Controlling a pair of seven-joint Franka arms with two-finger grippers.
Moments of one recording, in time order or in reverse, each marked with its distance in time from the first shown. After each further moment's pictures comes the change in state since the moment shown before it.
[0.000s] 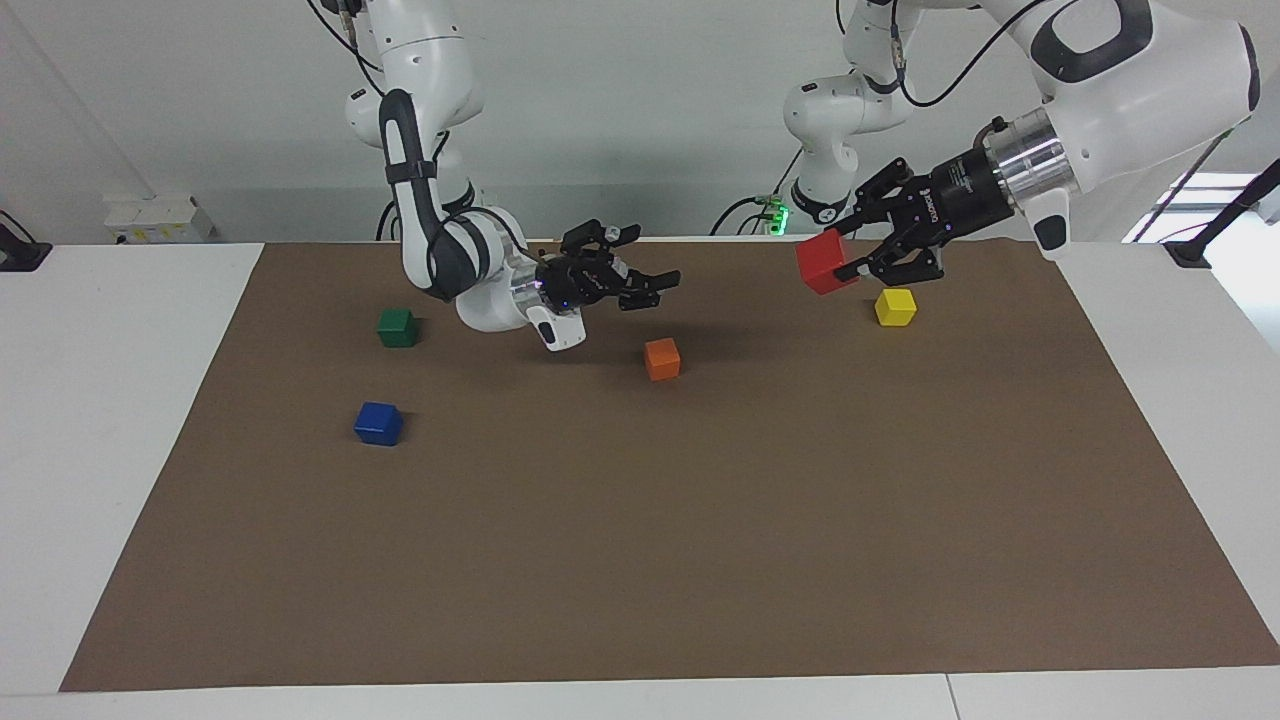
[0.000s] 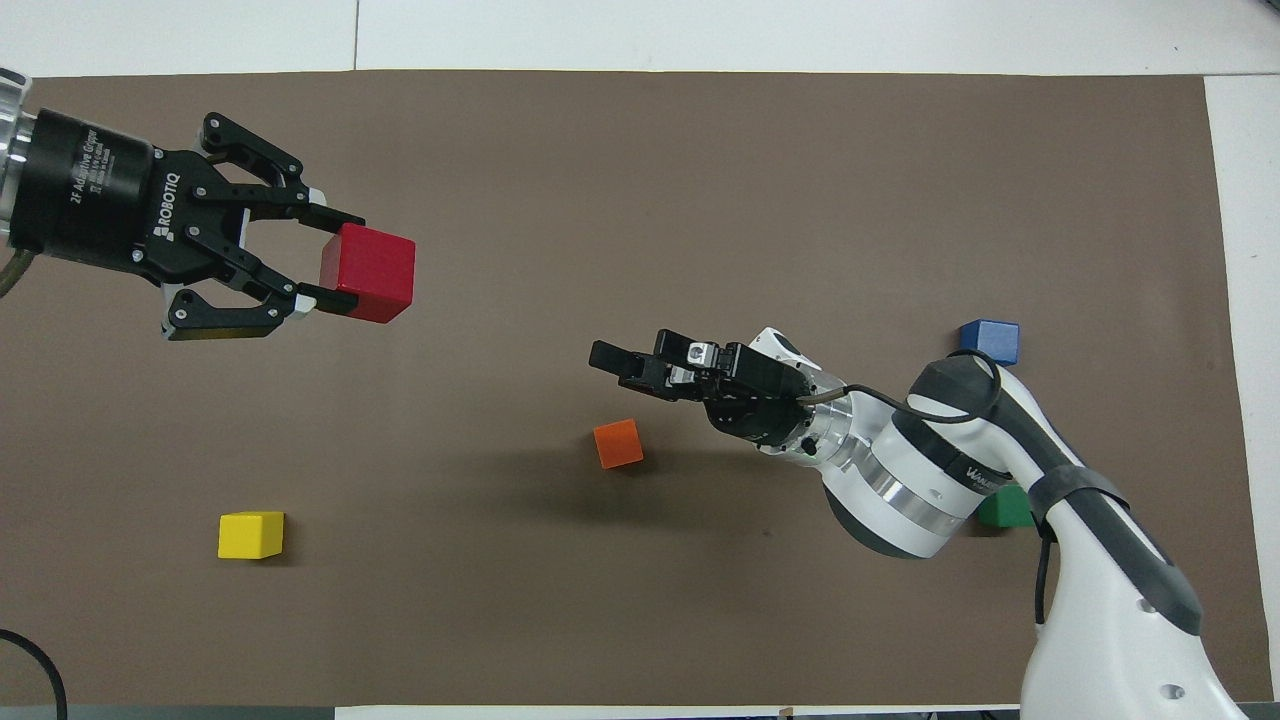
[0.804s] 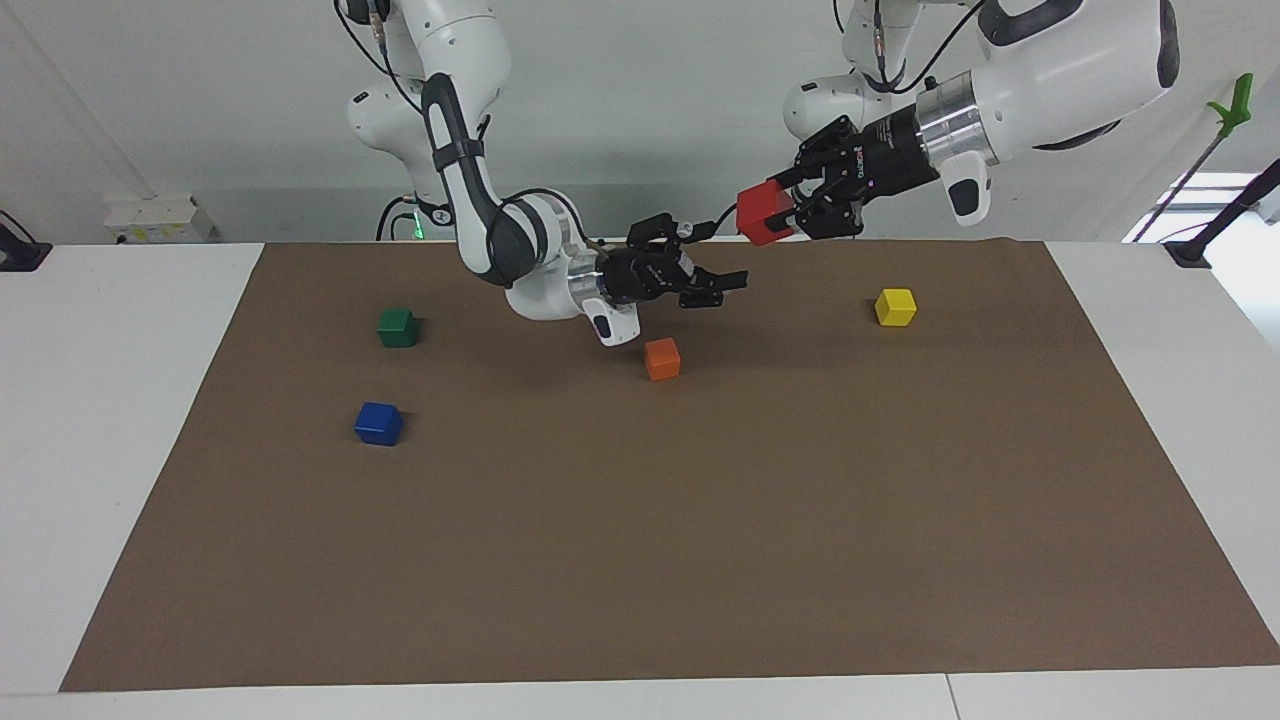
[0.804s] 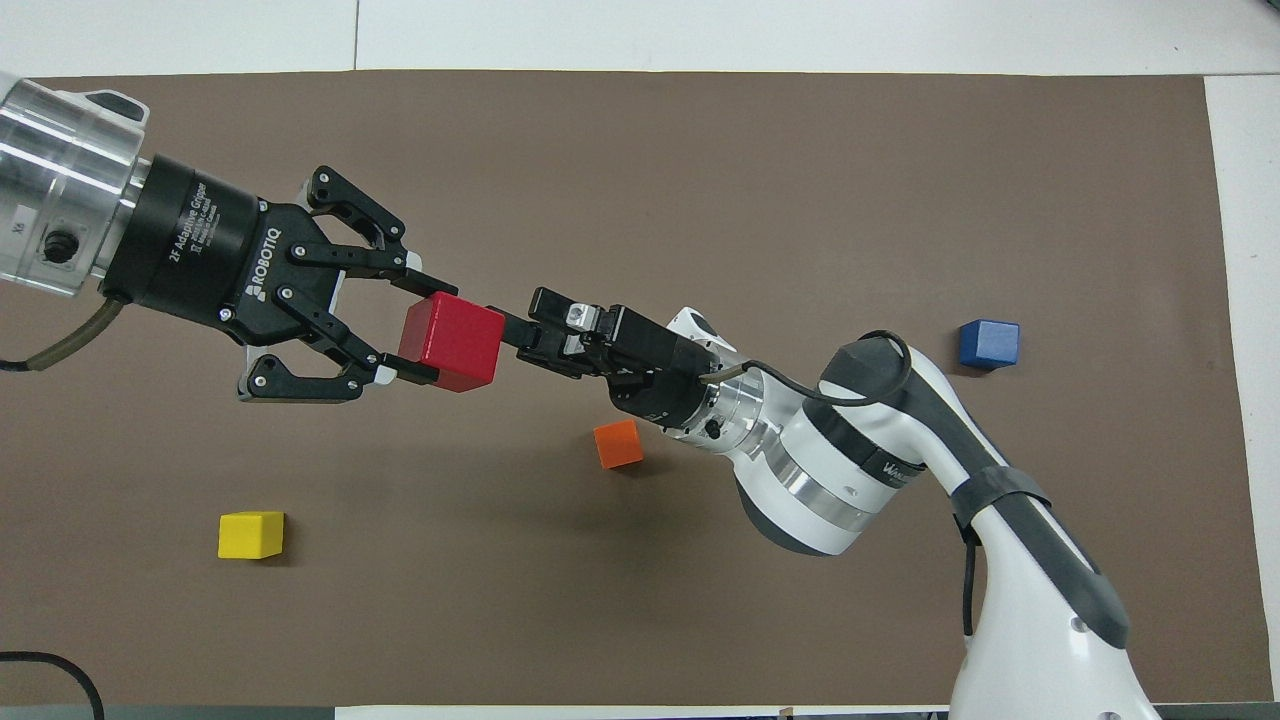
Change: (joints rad) left arm -0.017 -0.020 -0.094 0.000 -0.015 -0.056 -0.001; right arm 0.115 0.051 0.033 0.206 0.135 0.200 0.008
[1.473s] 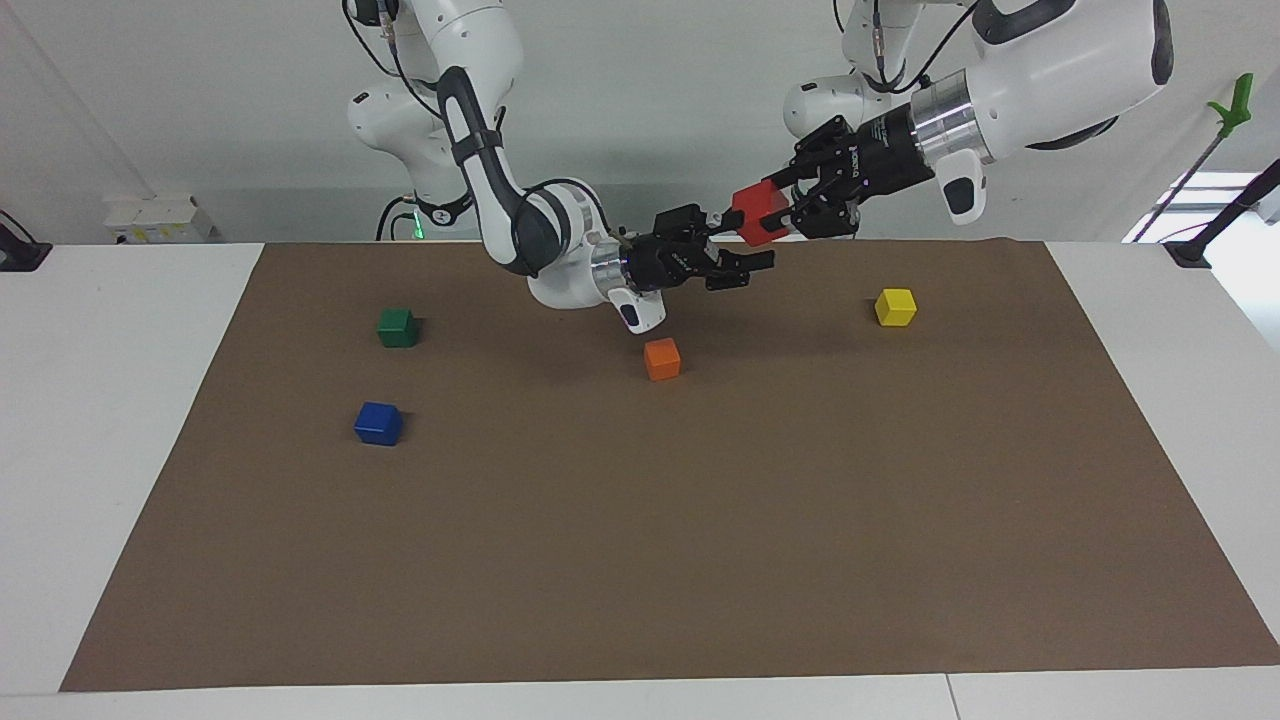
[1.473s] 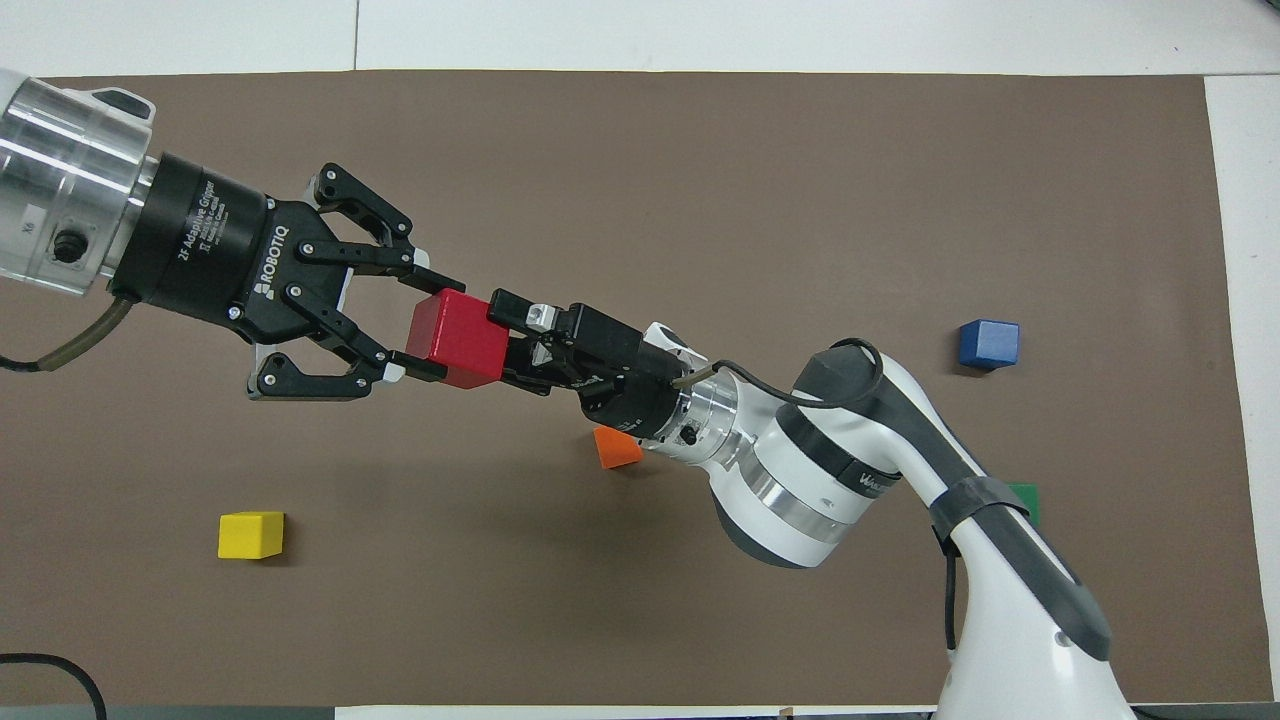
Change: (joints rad) left arm -0.006 0.000 -0.002 0.000 0.000 0.017 -0.004; right arm 0.000 -0.005 0.039 0.030 0.027 0.080 0.115
